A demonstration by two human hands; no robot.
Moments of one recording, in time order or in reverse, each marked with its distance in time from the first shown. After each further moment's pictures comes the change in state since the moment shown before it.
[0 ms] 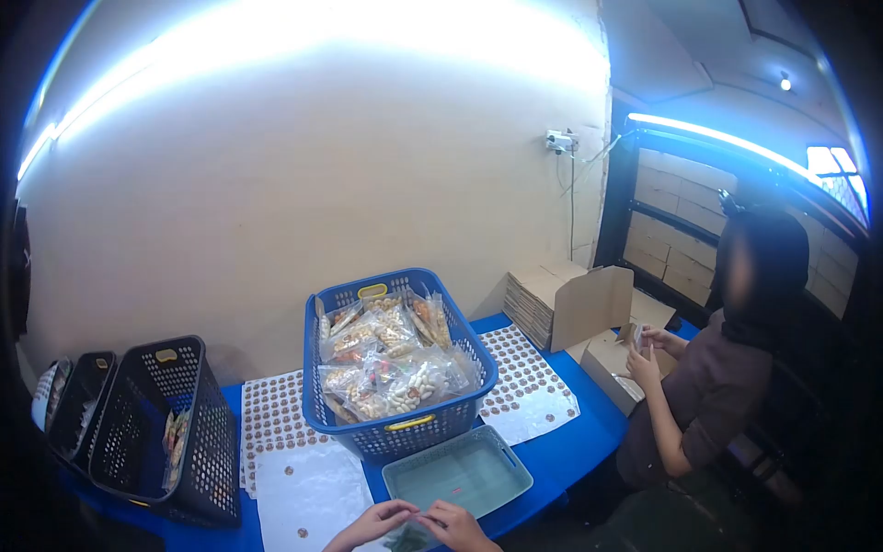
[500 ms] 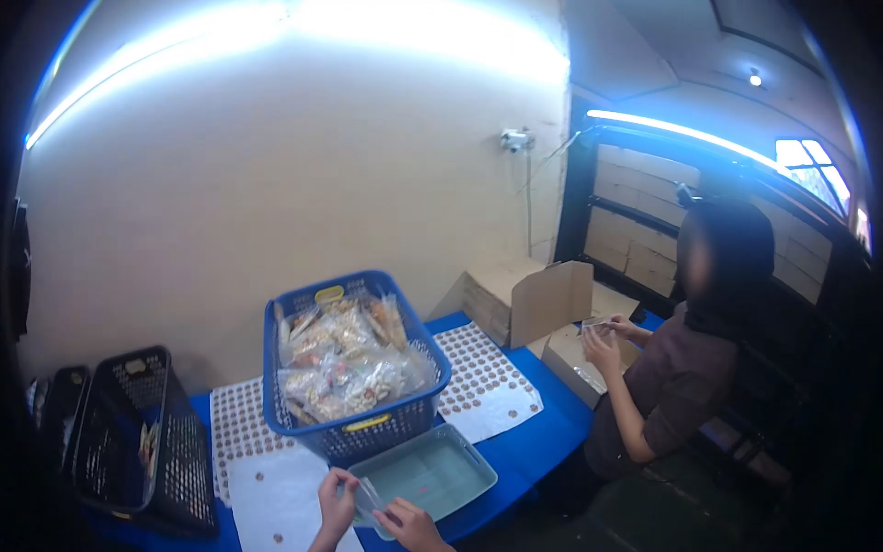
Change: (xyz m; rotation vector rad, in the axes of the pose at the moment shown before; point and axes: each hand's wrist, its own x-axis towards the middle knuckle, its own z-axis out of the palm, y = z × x) left_hand 0.029 0.035 0.019 0.333 0.770 0.536; right_hand 0.001 -0.031 -0.003 0.110 0.215 0.083
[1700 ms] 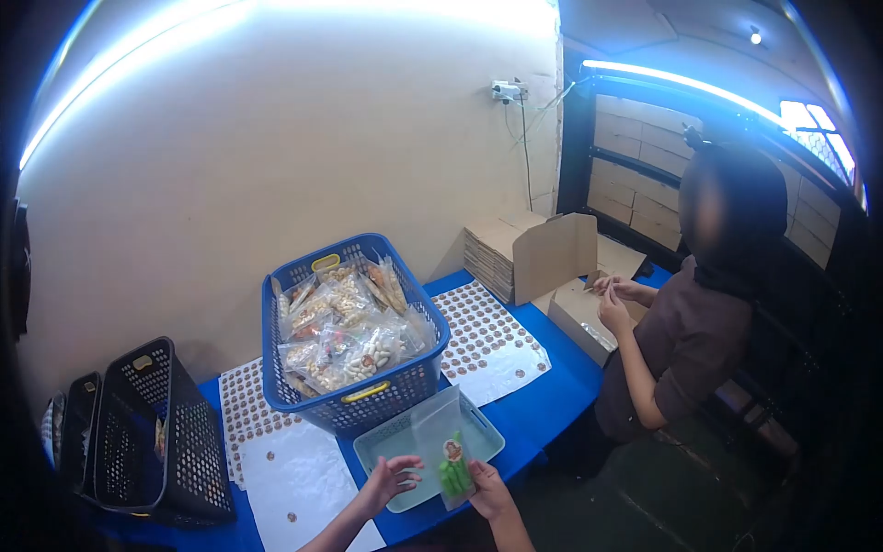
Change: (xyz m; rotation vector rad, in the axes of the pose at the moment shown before) left_hand -0.019 -0.005 0.039 -0.883 -0.704 -0.734; right_hand -0.026 0.108 -0.062 1.390 0.079 0.473
